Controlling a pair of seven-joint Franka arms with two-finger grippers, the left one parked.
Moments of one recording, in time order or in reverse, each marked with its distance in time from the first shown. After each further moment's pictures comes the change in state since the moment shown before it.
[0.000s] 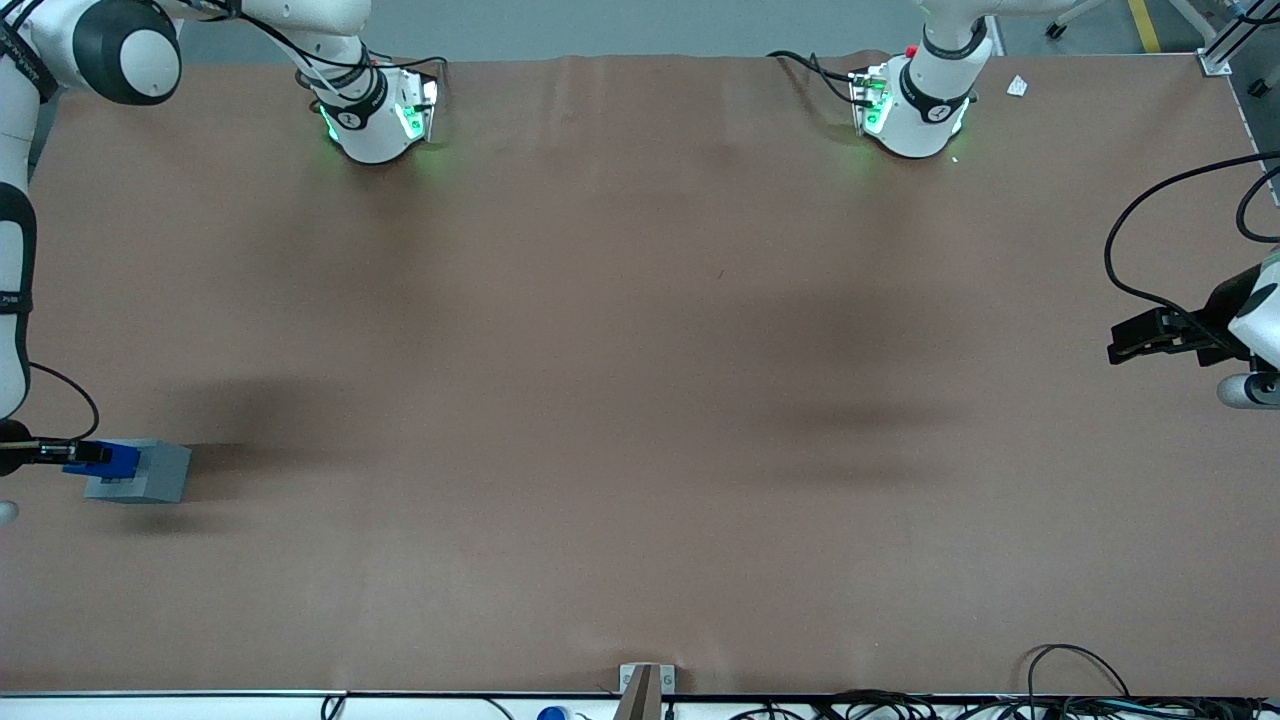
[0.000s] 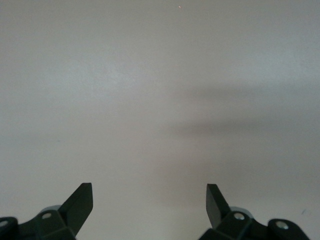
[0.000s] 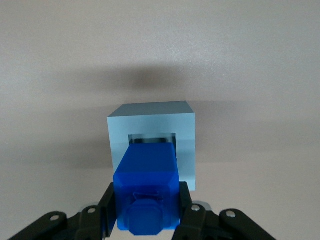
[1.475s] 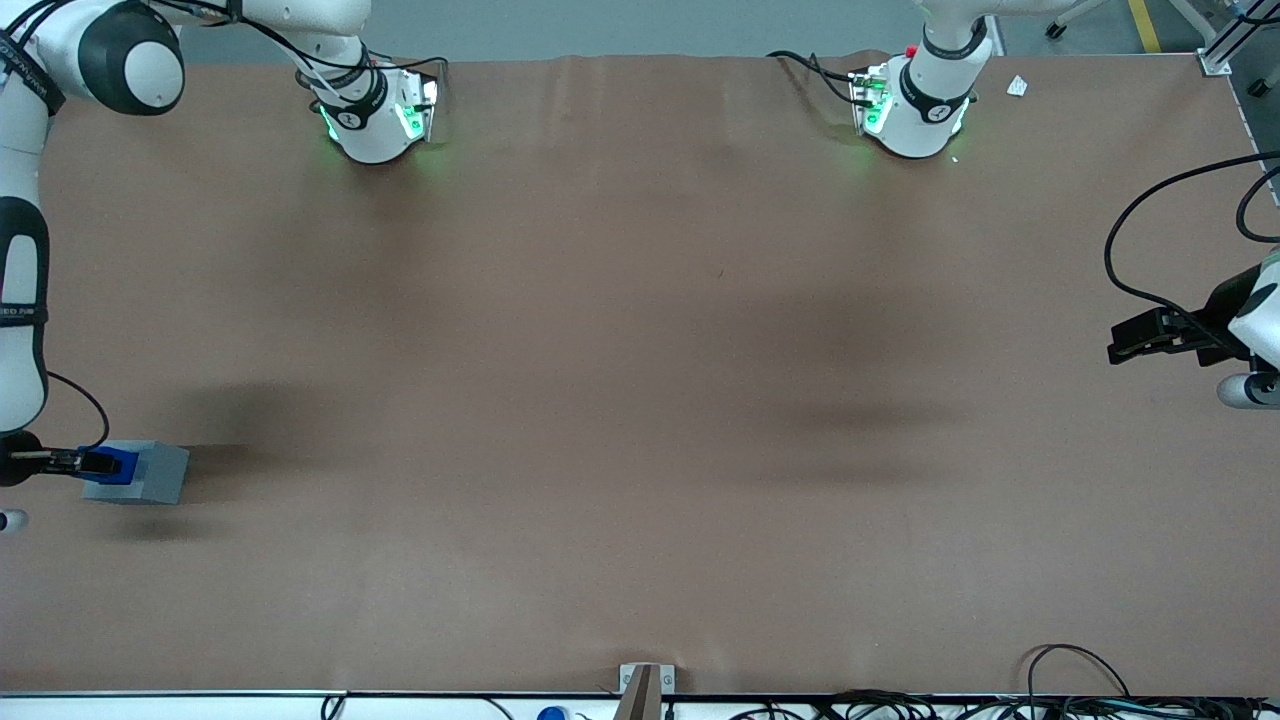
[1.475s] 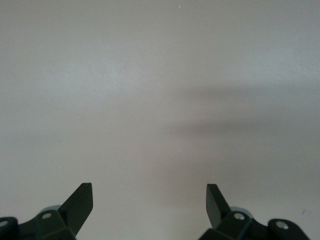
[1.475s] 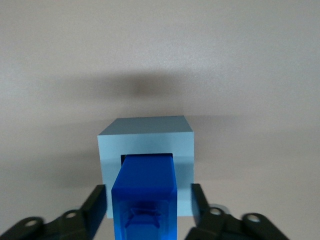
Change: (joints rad) arm -0.002 0.040 -0.001 0.001 0.000 0.083 0.002
